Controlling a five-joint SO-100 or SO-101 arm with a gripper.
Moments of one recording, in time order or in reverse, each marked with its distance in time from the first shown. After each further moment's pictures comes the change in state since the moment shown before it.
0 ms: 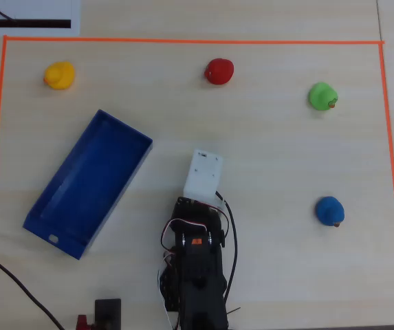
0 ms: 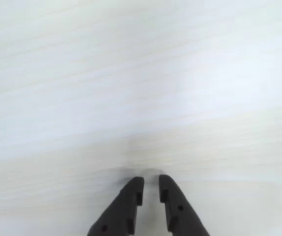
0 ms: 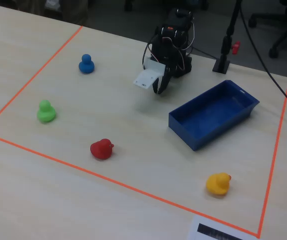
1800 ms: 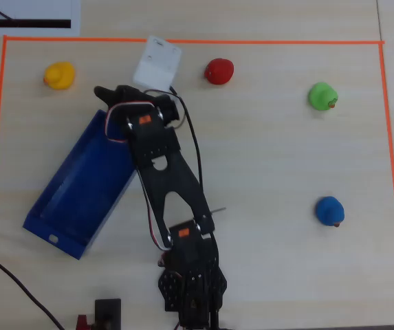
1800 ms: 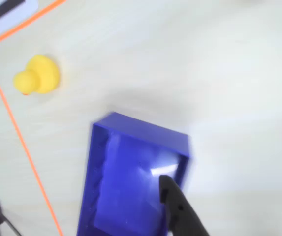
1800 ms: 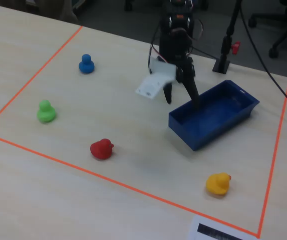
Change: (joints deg) arm -17.9 -100.0 -105.5 4.0 21.2
